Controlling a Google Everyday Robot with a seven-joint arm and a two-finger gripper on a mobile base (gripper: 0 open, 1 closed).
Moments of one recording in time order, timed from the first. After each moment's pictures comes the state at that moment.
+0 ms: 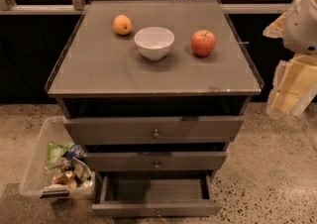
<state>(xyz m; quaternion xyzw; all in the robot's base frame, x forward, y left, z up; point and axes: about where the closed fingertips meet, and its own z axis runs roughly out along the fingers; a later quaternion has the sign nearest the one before) 0.438 -0.217 0.976 -0.60 0.78 -0.03 0.16</state>
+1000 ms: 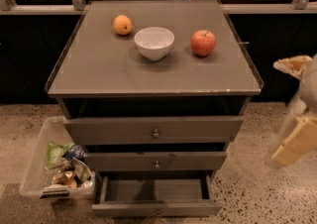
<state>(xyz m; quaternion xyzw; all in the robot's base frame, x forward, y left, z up) 0.379 -0.209 0.945 -0.57 0.79 -0.01 0.24</state>
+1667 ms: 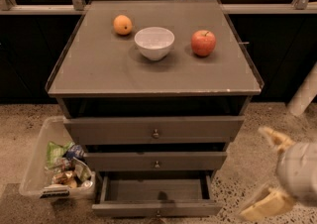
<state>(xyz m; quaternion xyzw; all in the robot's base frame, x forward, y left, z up) 0.337 -0.200 0.812 -0.49 0.80 0.08 0.33</state>
